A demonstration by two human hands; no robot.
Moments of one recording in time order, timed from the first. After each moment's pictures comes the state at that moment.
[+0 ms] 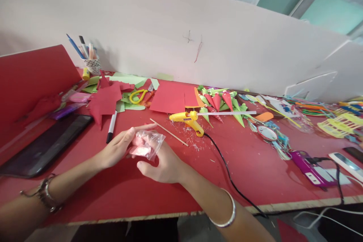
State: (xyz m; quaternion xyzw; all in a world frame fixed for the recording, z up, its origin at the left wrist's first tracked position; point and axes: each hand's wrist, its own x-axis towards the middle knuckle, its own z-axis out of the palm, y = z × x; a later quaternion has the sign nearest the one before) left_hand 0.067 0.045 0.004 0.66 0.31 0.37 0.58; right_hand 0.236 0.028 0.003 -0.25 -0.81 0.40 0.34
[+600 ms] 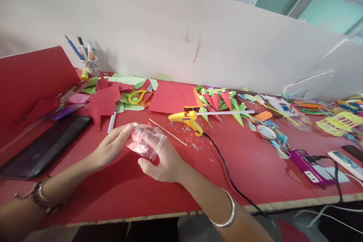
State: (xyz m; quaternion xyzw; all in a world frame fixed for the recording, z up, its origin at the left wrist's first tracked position) left_hand 0.064 0.047 0.012 0.69 0.37 0.43 0.44; right_hand 0.237 0.032 0.007 -0.26 -0.84 0.28 0.38
